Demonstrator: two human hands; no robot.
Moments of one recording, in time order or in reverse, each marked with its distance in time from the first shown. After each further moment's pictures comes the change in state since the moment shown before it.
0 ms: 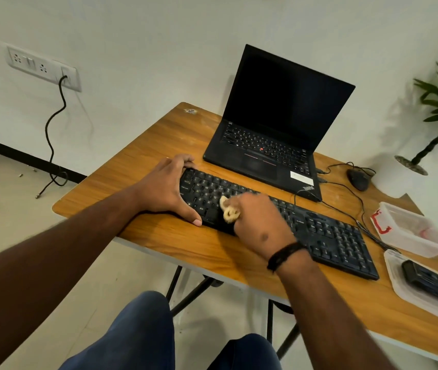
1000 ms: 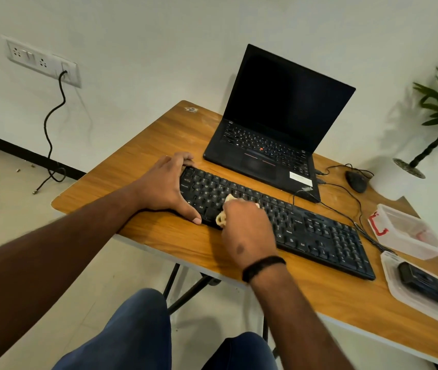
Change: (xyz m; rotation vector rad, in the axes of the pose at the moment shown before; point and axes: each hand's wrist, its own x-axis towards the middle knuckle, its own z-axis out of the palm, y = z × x) left_hand 0.000 0.000 0.000 0.004 0.019 -0.012; right_hand -0.001 -0.013 0.022 -0.092 0.104 0.046
